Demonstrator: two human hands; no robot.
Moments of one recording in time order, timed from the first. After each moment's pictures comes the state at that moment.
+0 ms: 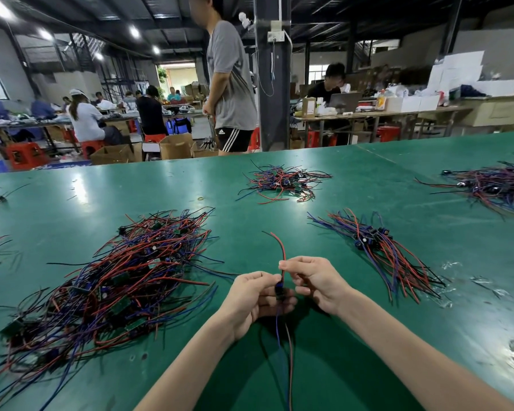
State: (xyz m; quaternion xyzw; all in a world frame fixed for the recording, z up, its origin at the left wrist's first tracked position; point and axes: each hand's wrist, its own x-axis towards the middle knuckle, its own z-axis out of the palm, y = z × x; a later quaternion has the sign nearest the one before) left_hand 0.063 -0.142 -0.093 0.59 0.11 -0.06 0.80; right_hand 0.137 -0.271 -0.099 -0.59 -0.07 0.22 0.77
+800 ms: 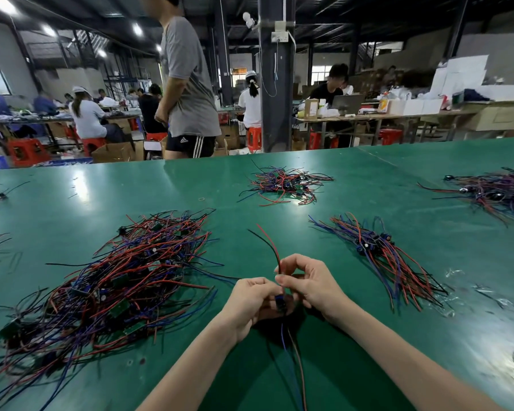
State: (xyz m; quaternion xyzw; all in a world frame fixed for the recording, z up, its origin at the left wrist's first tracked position) left_hand 0.071 -0.147 -0.093 0.61 0.15 -0.03 0.77; right_hand 0.139 -0.273 -0.110 -0.69 -0.24 0.12 0.67
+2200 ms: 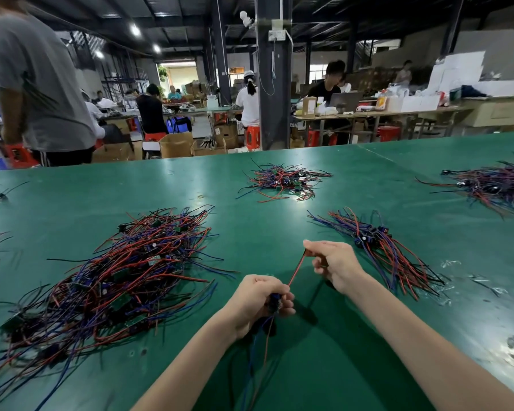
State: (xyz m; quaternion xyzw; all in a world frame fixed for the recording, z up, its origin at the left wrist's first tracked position) left_hand 0.058 -0.149 -0.092 0.64 0.10 -0.06 0.76; right_hand 0.176 -0.293 -0.097 -0.61 0.02 0.13 0.78
